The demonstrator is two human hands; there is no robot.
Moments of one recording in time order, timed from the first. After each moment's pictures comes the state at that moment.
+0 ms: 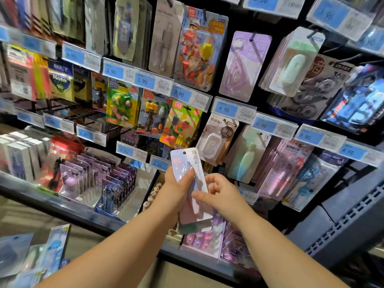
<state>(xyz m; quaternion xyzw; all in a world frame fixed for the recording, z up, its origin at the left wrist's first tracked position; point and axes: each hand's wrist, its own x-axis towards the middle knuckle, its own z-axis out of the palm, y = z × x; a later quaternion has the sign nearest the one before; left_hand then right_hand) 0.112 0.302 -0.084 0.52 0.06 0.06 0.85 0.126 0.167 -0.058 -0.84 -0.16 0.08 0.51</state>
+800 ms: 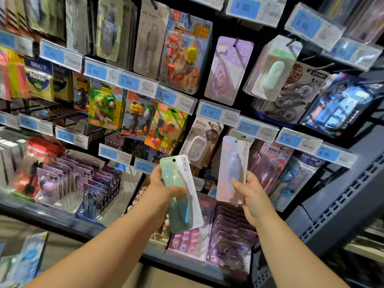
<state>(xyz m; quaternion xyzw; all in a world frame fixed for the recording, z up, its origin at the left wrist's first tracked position) 0.118 0.308 -0.090 0.52 0.06 0.02 0.85 0.155 0.086 -0.051 -0.70 -0.03 -0.02 0.71</state>
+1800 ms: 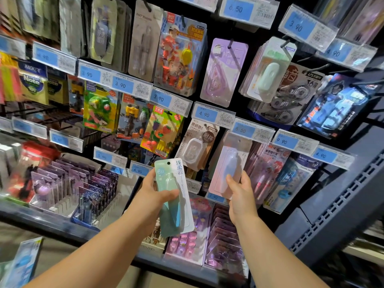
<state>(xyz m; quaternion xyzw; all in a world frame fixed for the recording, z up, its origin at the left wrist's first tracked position) 0.117 0.315 -0.094 0.50 0.05 0.01 0.86 0.171 0.107 -0.067 -0.67 -0.02 -0.11 0.74</state>
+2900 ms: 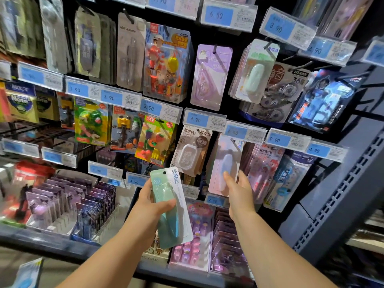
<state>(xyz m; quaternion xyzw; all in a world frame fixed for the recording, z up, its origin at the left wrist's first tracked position) 0.110 0.315 -0.089 0.52 0.05 0.01 0.85 0.188 0.110 -0.064 -0.67 0.04 -0.15 0.73</state>
